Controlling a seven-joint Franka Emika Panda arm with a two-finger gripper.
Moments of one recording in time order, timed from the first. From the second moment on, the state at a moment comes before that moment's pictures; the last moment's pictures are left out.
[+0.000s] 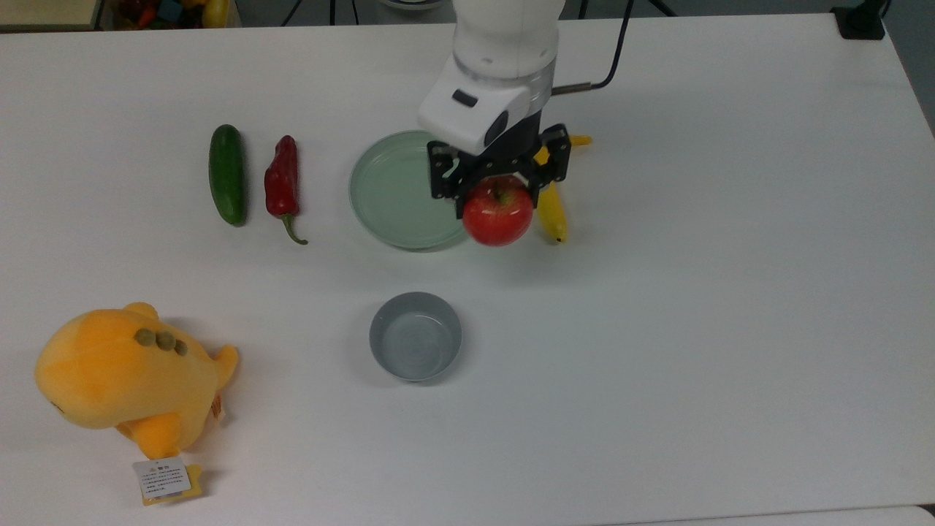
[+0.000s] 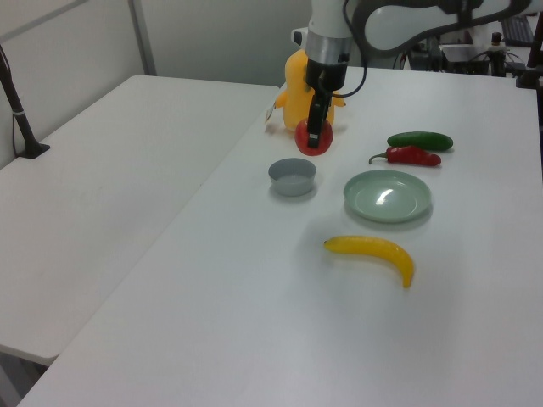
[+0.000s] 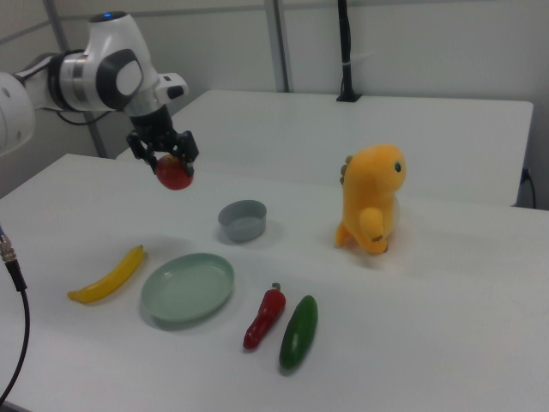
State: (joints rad) arm 0.25 0.46 -0.02 -1.31 -0.02 1.93 0.01
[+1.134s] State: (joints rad) arm 0.18 0.69 -0.09 -1.25 -0.01 2.28 -0.03
